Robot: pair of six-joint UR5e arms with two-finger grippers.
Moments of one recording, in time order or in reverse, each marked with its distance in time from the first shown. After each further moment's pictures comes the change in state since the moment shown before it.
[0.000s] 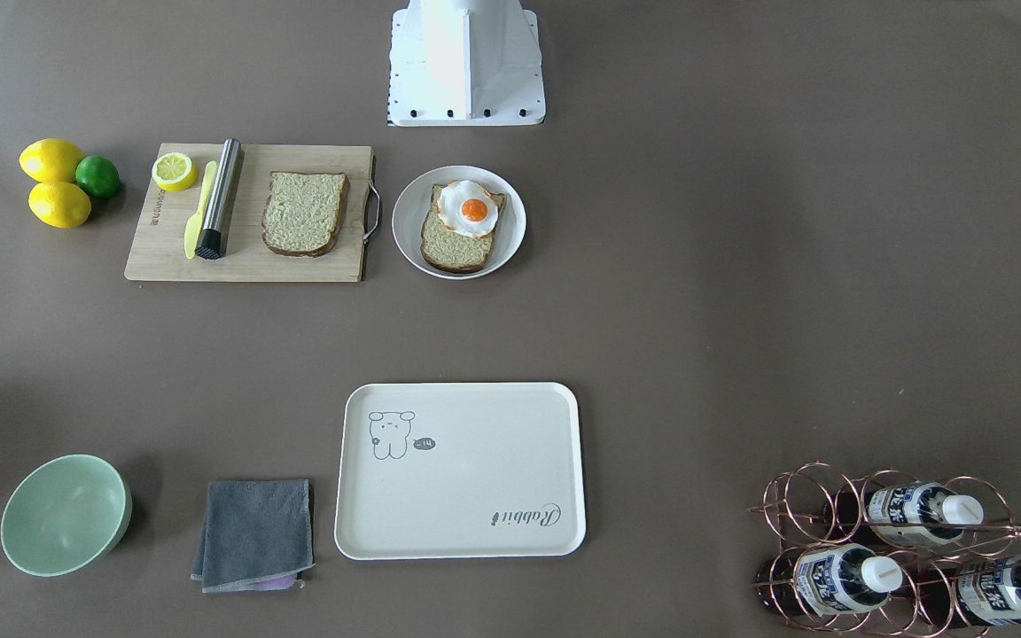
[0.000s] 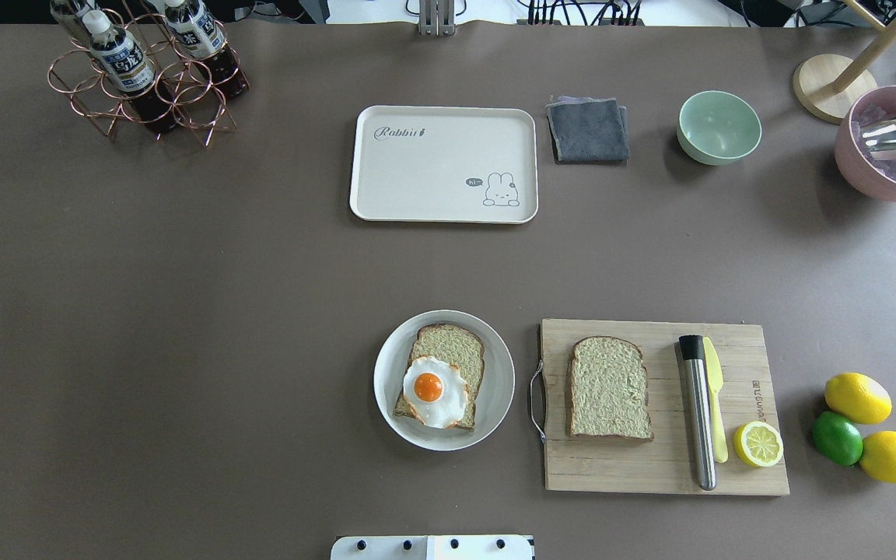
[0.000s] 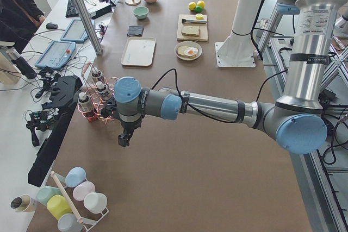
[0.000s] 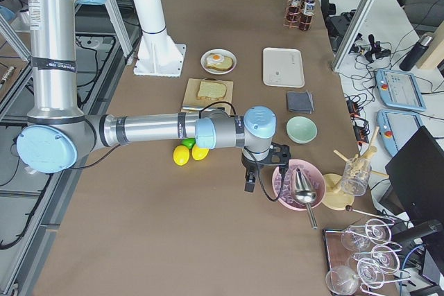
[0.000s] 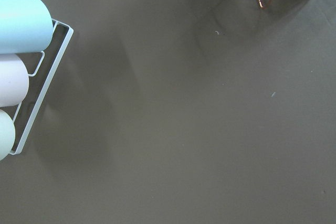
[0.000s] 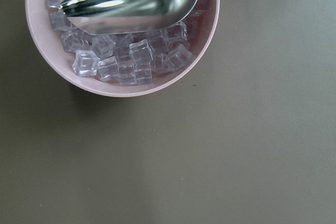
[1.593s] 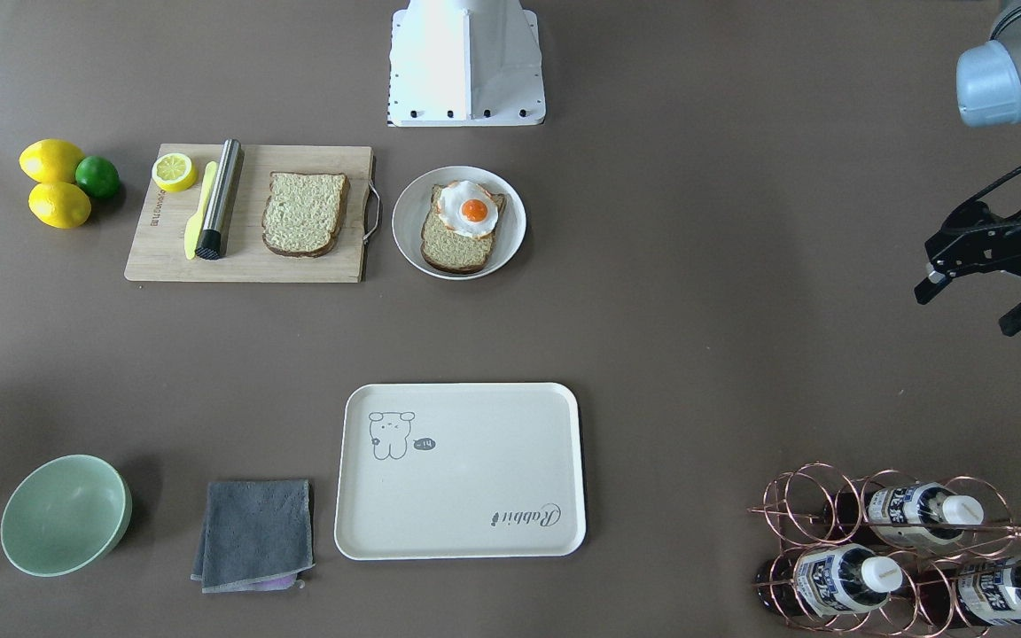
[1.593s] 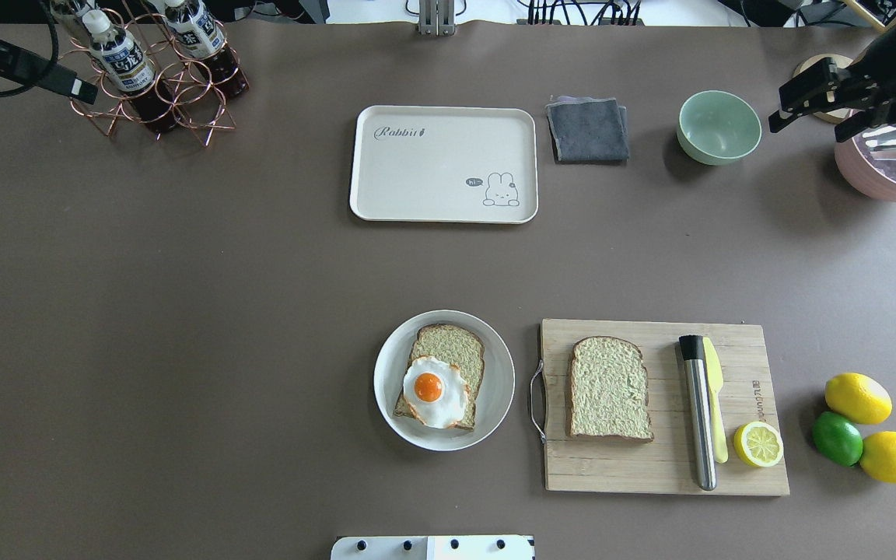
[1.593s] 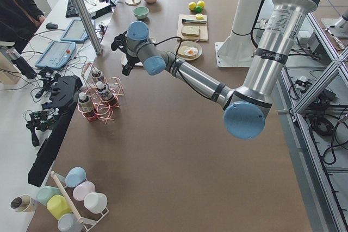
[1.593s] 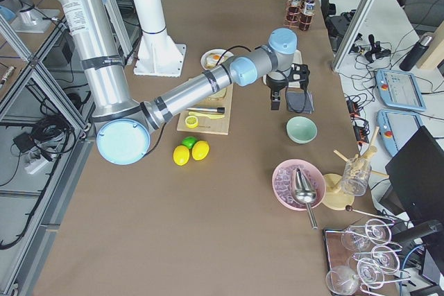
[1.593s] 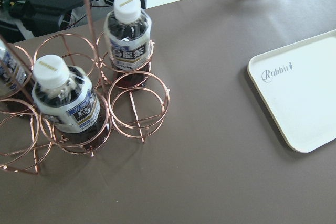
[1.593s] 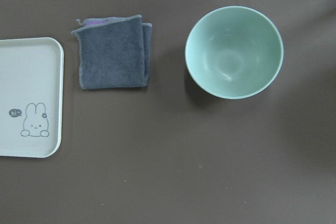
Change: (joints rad) left arm 0.354 -0.209 -0.123 -0.404 0.033 -0.722; right arm -0.311 0.337 0.150 0.002 0.051 0.447
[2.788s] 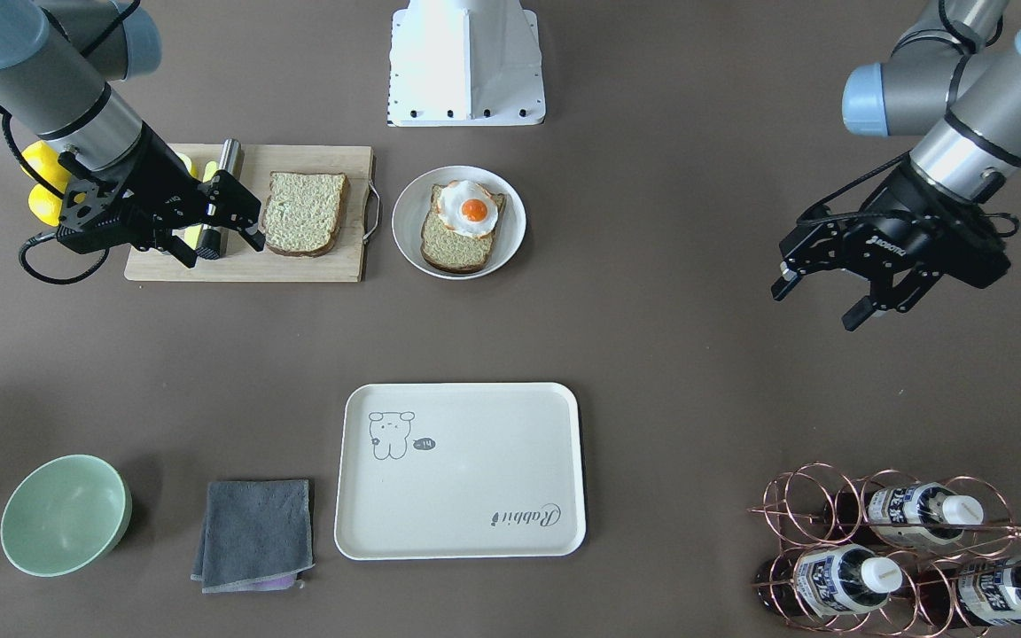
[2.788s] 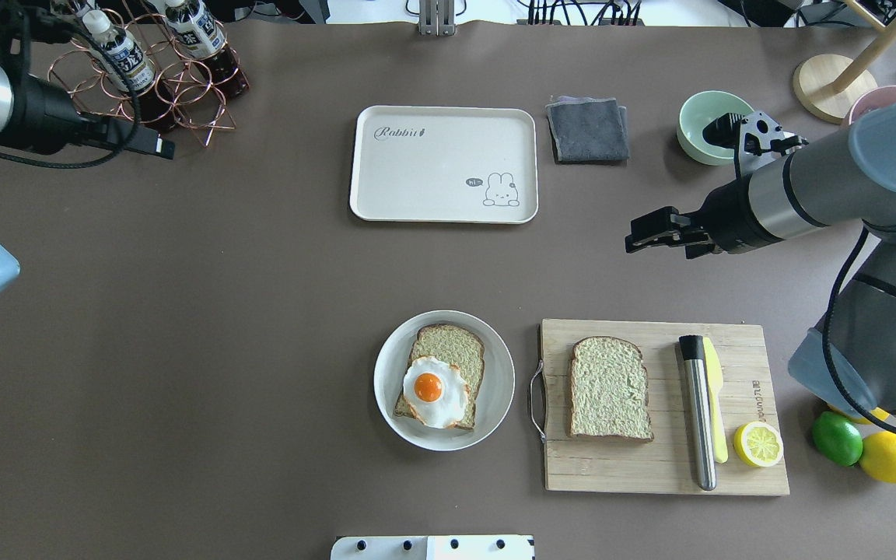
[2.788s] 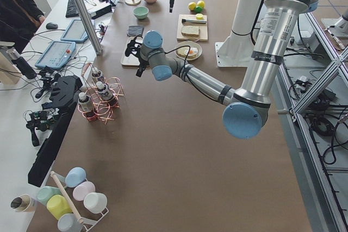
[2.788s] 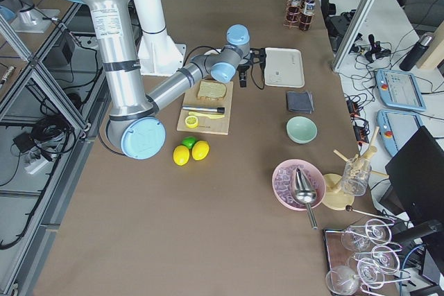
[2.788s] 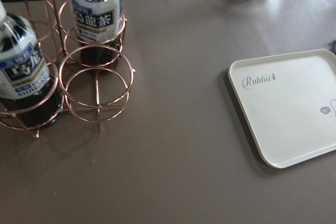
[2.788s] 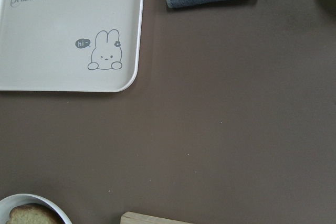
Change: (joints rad) left arm 0.173 0.053 -0.003 -0.205 0.142 -0.327; right arm -0.387 -0.117 0.083 0.437 -0.236 0.423
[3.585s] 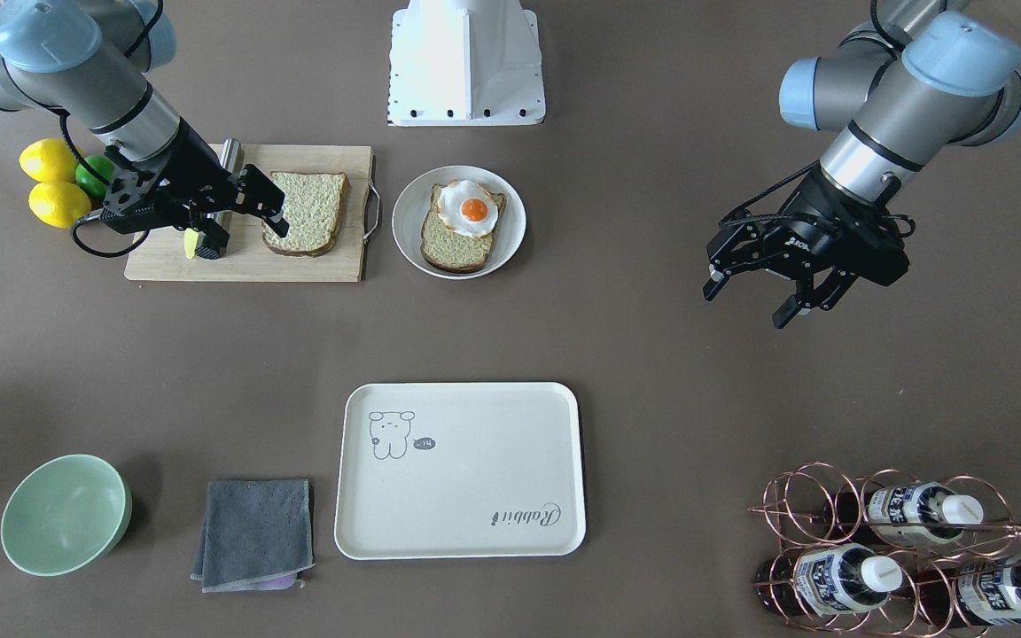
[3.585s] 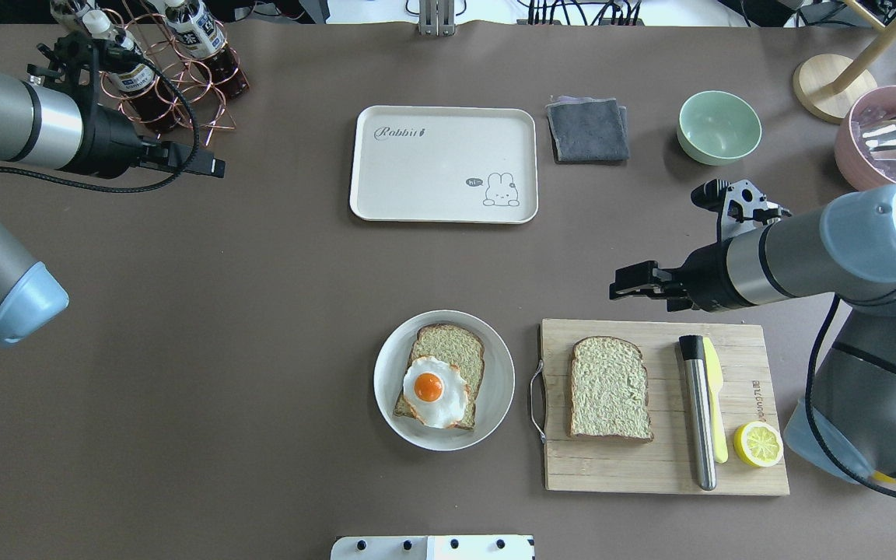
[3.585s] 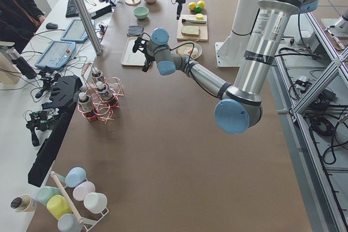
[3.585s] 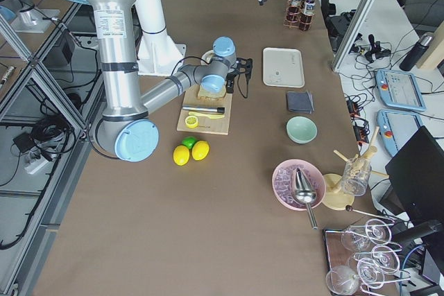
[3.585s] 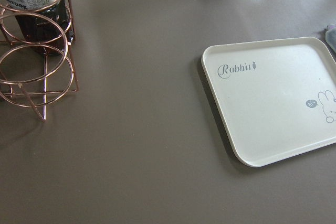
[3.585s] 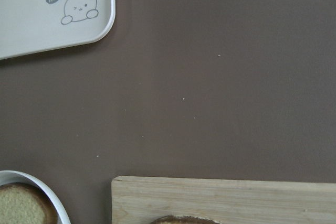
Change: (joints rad) left arm 0.117 -0.037 -0.009 0.004 0.121 -0.077; right arm -0.166 -0.099 -0.009 0.180 -0.132 0.222
